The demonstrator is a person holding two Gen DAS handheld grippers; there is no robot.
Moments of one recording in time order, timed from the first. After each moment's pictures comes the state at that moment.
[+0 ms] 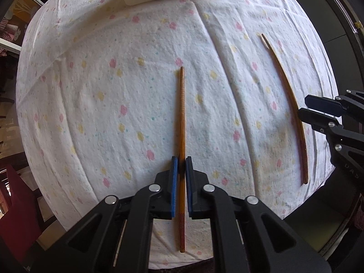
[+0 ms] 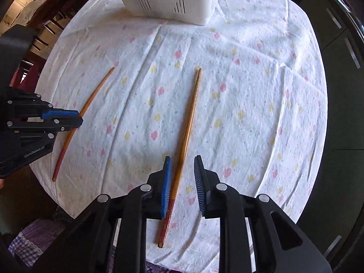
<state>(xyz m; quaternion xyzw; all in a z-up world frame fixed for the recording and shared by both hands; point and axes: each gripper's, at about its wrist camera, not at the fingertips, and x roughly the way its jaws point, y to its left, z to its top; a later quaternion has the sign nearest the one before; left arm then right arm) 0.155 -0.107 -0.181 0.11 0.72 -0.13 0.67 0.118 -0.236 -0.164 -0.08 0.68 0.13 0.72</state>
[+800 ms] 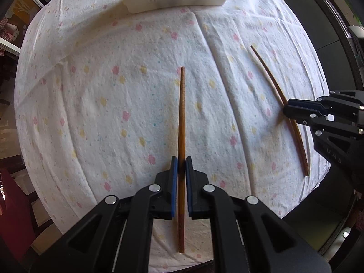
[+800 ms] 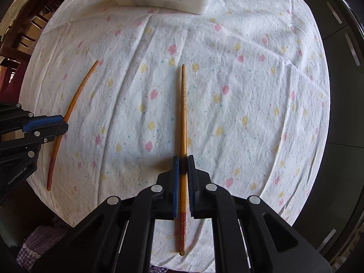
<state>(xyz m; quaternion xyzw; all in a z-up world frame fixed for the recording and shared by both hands) 0.151 -0.093 -0.166 0.08 0.70 -0.15 0.69 0.129 -0.227 -0.173 -0.07 0.70 0.12 0.71</state>
